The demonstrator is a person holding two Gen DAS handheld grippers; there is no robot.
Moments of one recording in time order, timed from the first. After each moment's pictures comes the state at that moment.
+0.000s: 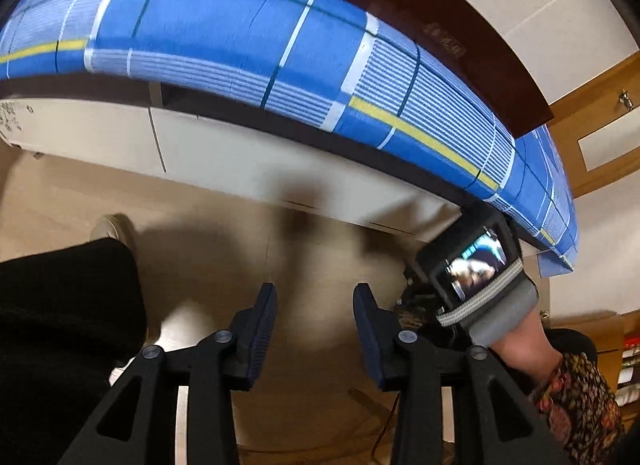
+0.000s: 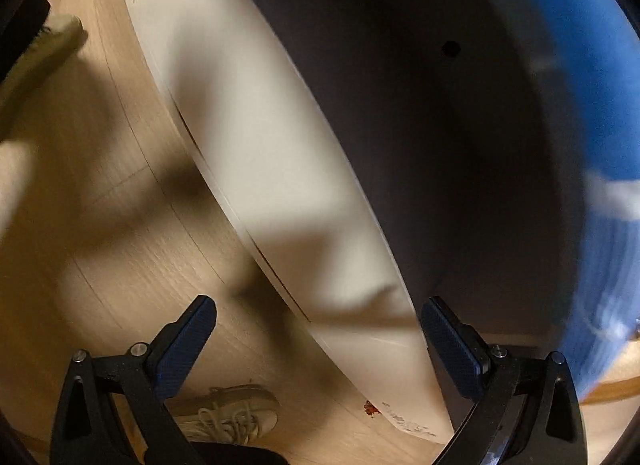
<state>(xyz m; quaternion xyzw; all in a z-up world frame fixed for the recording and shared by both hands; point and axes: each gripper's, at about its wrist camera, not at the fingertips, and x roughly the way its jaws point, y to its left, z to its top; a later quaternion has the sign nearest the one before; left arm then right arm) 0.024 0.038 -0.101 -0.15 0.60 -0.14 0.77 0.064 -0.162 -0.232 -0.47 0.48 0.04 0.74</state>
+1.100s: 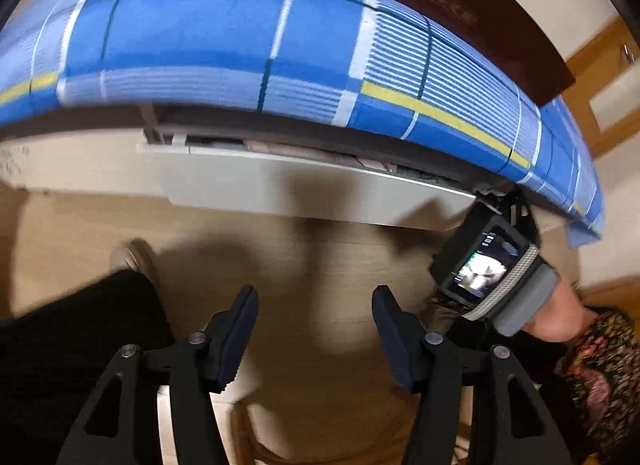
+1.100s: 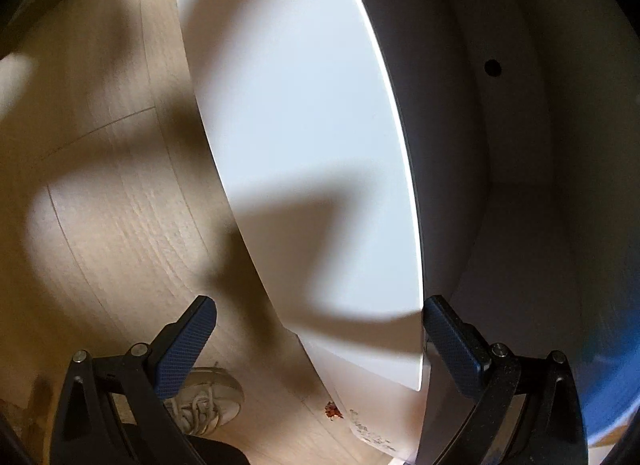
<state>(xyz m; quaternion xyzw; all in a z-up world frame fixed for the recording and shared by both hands) 0.051 0.023 -0.103 -0.05 0.61 -0.14 0.78 0.059 -0.159 -0.265 -0.56 0.47 0.05 0.68</state>
